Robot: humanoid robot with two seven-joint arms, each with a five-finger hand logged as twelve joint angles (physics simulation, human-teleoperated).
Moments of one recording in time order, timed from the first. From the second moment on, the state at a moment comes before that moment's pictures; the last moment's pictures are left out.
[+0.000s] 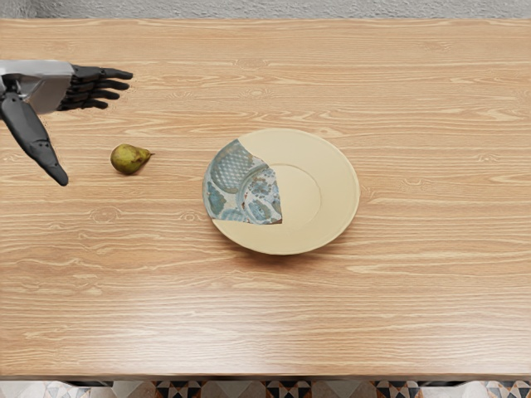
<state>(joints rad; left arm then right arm) -1.23 1.14 -0.34 -1.45 0.45 -0.61 0.17 -0.04 0.00 -0.05 0.14 -0.13 0.15 -0.34</state>
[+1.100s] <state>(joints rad) -1.36 0.81 -0.29 -1.39 0.72 -0.23 0.61 -0.04 0.00 -0.05 0.14 -0.13 0.15 -0.34</state>
